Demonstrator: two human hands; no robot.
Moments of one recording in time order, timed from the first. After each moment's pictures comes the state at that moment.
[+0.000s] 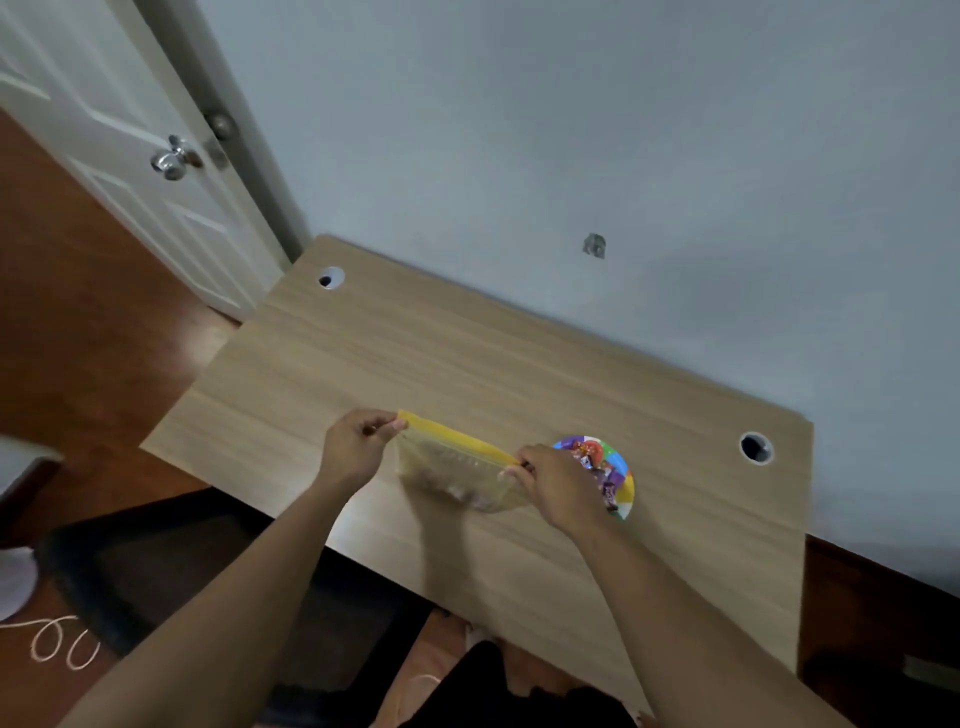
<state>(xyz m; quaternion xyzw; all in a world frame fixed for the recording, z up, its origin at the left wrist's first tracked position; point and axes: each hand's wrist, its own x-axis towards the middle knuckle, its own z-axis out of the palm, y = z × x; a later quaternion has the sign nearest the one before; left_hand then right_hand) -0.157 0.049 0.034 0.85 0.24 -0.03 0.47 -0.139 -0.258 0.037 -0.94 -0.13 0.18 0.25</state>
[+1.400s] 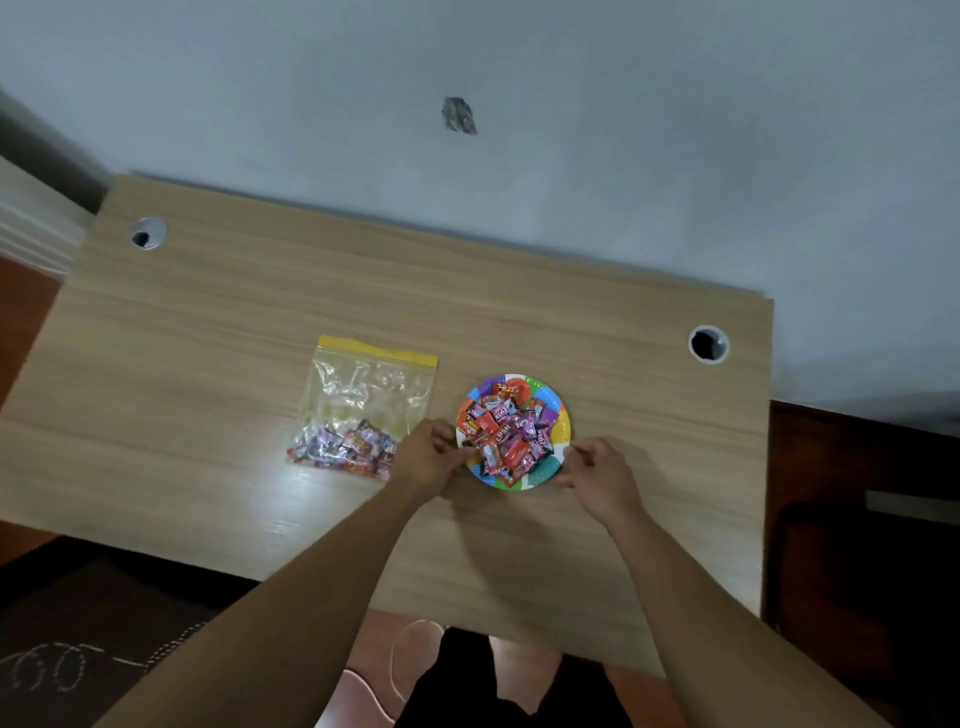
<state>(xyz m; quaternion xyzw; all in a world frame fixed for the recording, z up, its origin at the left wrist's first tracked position) -0.130 -0.165 -0.112 0.80 0.21 -0.29 0.48 -0.167 -0.436 -0.113 -0.79 0.32 0.22 0.48</state>
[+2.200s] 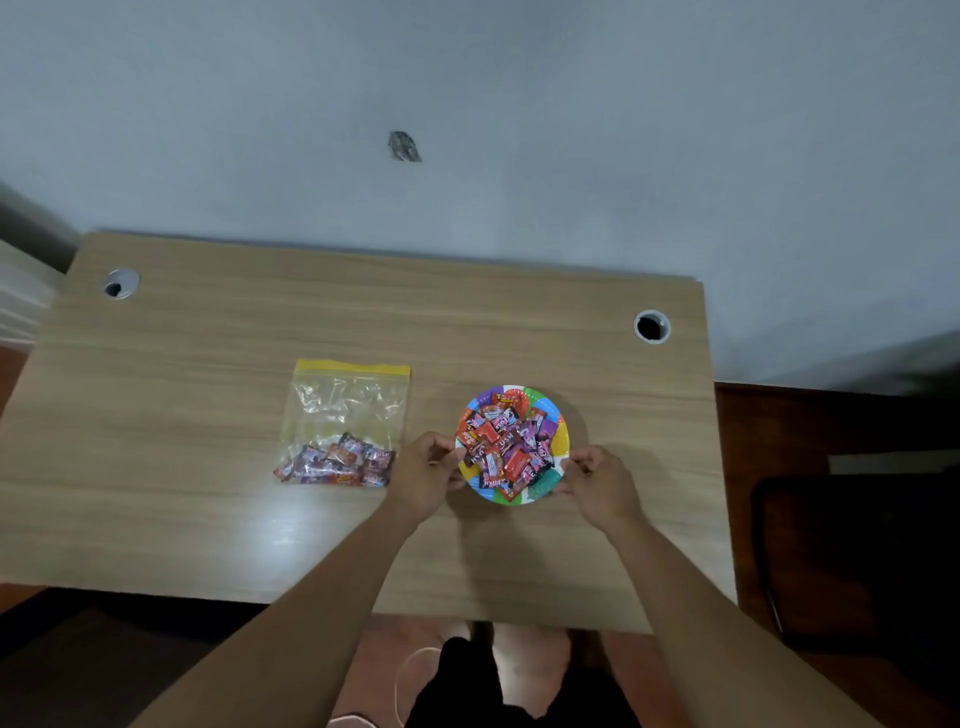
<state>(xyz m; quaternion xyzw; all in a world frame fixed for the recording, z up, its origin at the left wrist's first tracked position) -0.161 -0.191 -0.081 0.73 0.18 -0.26 0.60 -0.219 -0.447 -0.073 -0.77 0.36 0.16 0.51</state>
